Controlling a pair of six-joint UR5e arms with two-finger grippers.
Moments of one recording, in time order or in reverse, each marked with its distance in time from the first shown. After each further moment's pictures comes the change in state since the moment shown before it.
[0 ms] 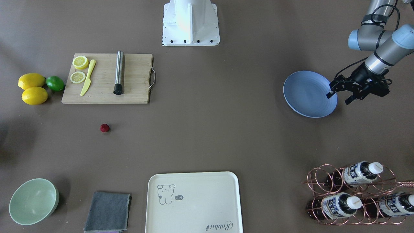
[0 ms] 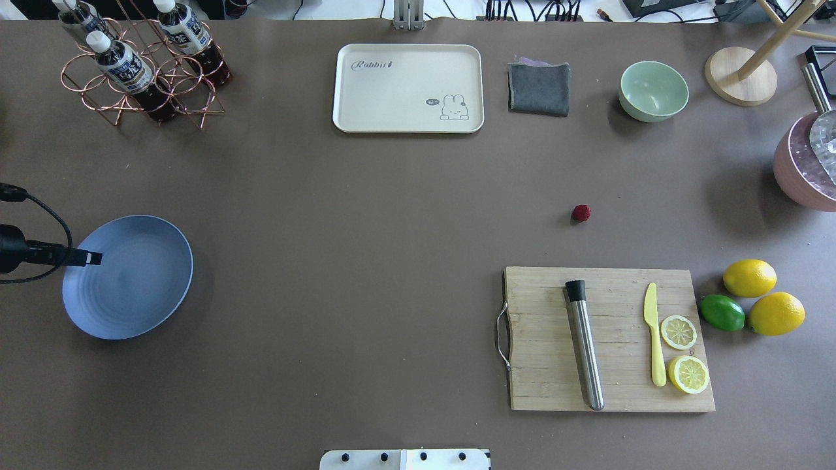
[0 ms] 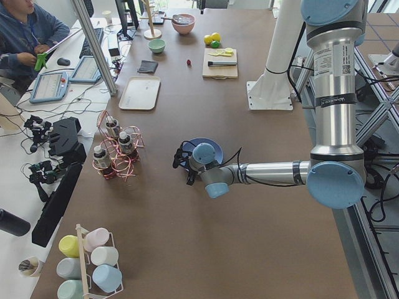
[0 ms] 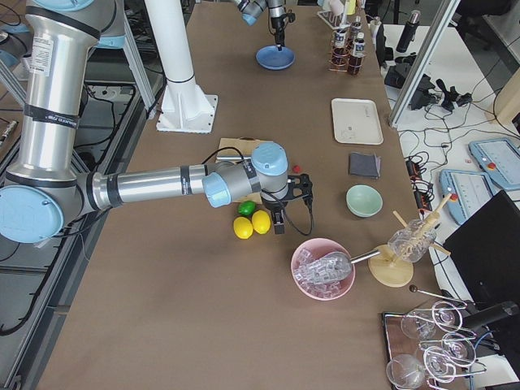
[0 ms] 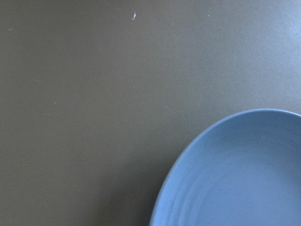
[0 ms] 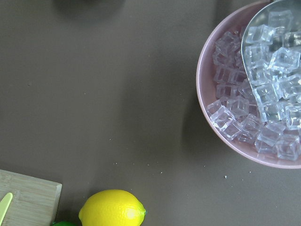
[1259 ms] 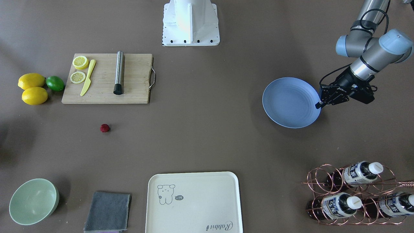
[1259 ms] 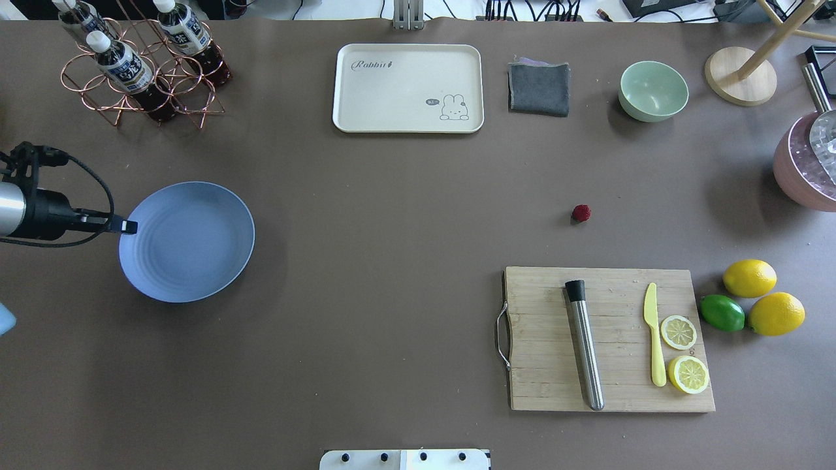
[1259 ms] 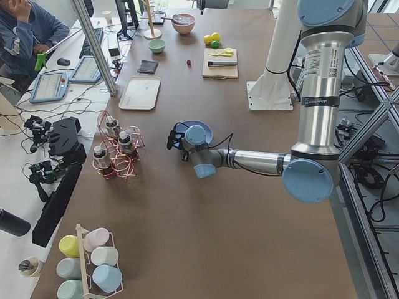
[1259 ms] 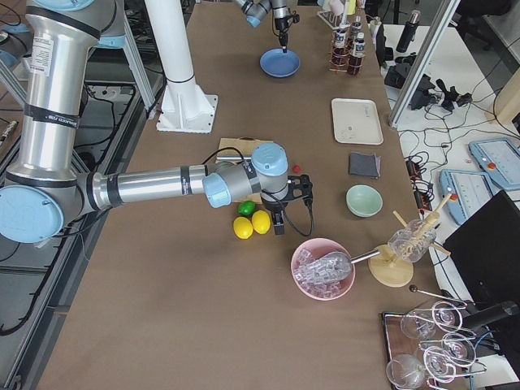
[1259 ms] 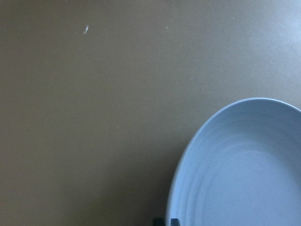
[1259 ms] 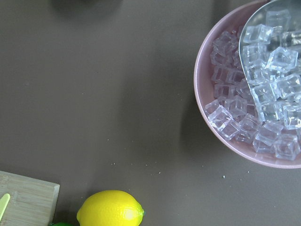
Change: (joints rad) left arm -0.012 -0.175 -0.039 0.099 -0.046 -0.139; right arm 0.000 0.001 -0.002 0.000 -0.005 0.002
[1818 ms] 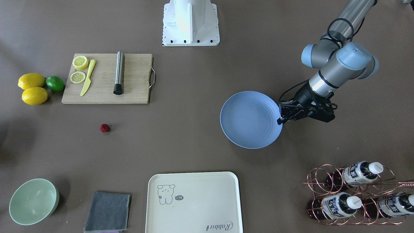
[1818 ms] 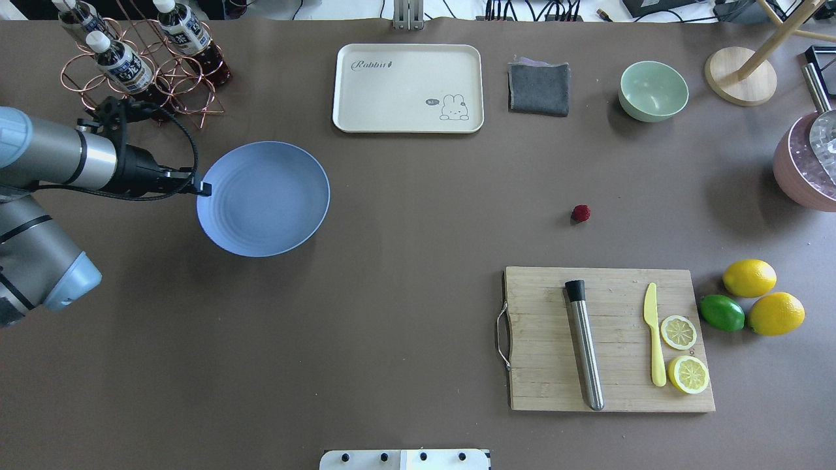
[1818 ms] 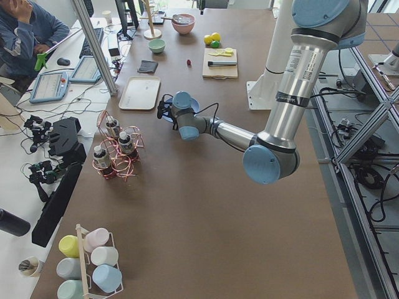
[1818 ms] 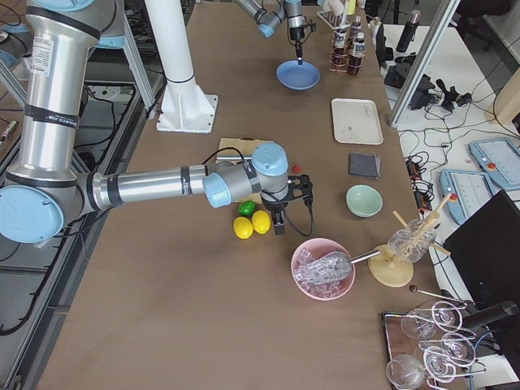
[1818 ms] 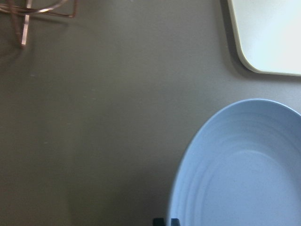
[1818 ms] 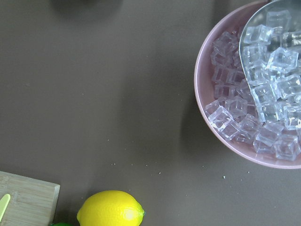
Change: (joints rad) left arm 0.103 -0.285 0.001 0.263 0.103 -0.111; right arm 0.000 0.001 0.000 -0.001 0.000 0.000
